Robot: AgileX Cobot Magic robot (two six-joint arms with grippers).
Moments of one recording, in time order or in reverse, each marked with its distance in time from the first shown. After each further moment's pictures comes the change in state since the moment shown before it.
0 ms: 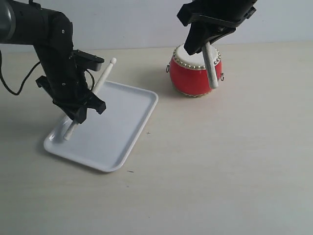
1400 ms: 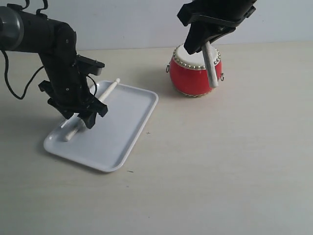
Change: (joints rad) left arm 0.005 0.041 0.002 0.018 -0.061 -0.038; right arm 0.000 0.000 0.000 -0.002 -0.006 -0.011
